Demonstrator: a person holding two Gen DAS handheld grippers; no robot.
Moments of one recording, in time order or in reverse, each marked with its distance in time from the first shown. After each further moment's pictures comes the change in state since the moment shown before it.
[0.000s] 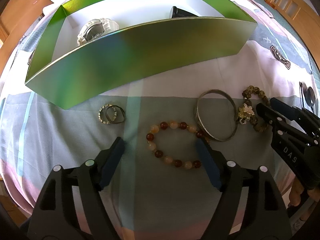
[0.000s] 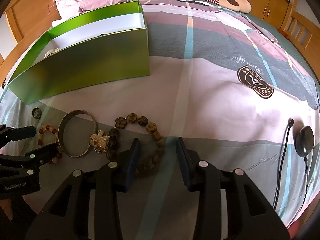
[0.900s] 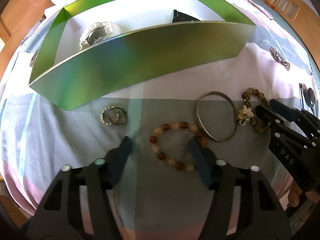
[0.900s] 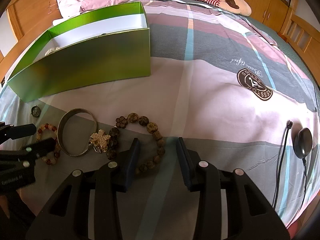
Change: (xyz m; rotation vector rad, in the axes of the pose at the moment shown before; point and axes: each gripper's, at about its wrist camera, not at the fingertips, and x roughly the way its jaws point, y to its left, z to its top) left arm -0.004 0.003 0.001 -0.010 -0.026 0.006; right arm -0.002 0.003 -0.002 -0.020 -0.015 -0.016
